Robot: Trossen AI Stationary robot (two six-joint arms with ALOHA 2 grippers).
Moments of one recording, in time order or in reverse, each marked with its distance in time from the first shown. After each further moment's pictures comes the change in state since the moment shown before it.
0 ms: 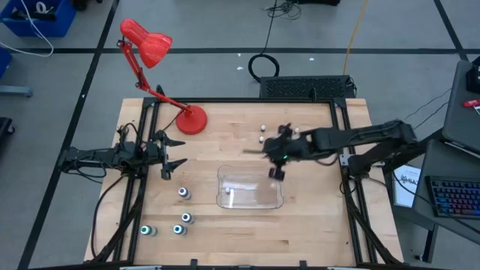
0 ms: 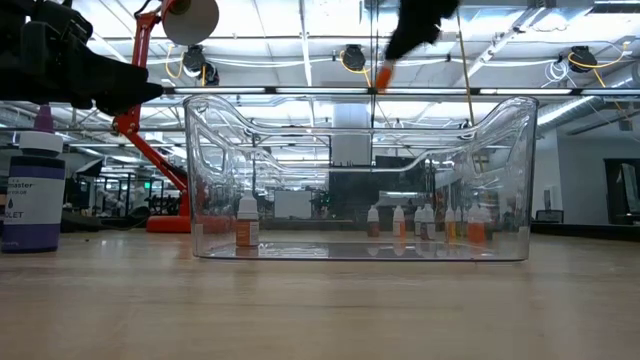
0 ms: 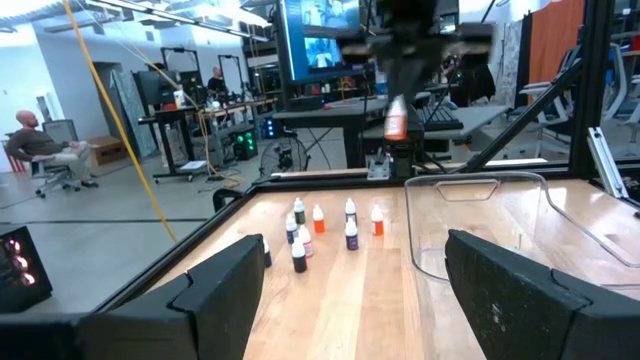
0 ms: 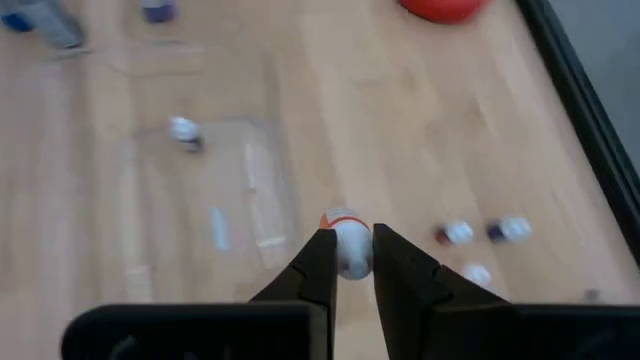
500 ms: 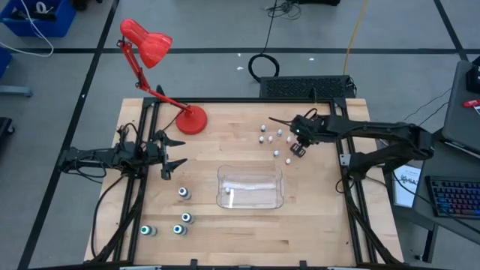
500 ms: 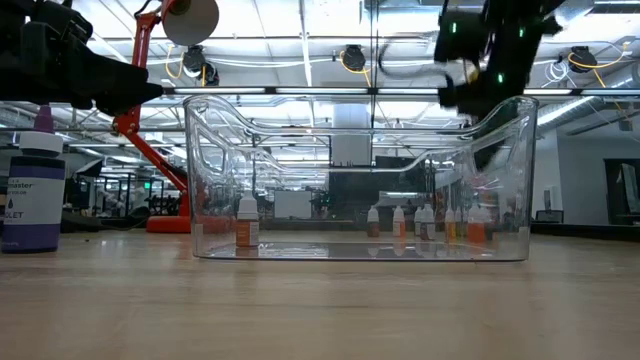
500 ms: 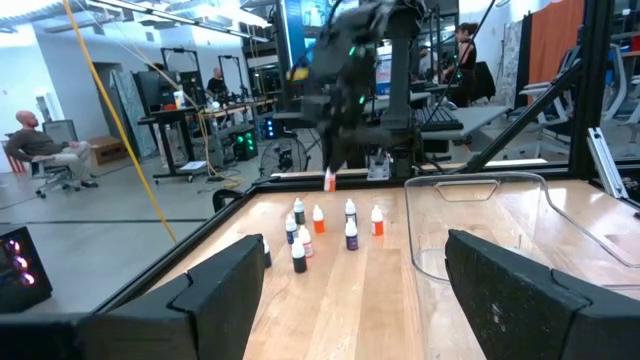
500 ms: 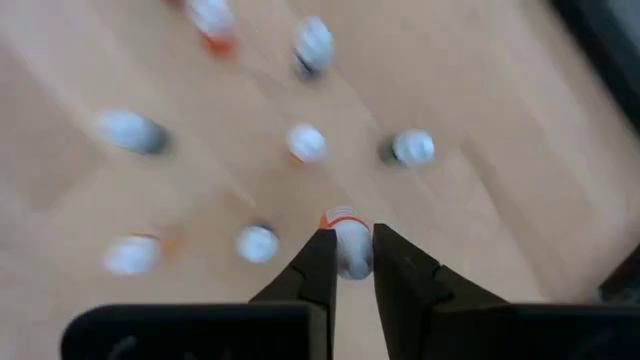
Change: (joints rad) left arm 0.000 0.000 0.000 0.000 0.000 0.000; right arm -0.432 -0.264 -0.535 -0.013 -0.007 0.087
